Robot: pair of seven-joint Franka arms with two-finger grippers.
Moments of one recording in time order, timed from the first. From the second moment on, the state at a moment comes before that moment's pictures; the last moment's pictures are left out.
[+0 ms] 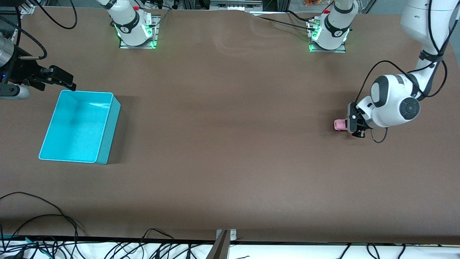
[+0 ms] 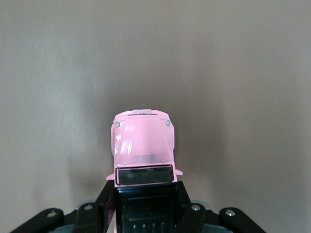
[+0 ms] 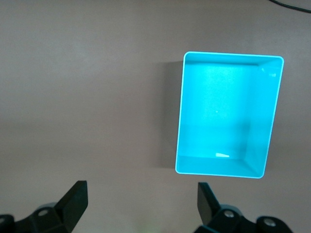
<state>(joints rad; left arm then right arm) 0.21 0.40 -0.10 -2.18 0.03 2.39 1.72 0.02 0.06 0.04 -1.51 0.03 1.52 0.07</state>
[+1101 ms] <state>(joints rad) 0.53 0.50 -0.10 -2.01 0.14 2.40 1.96 0.02 0.06 0.04 -1.51 0.03 1.52 0.07</state>
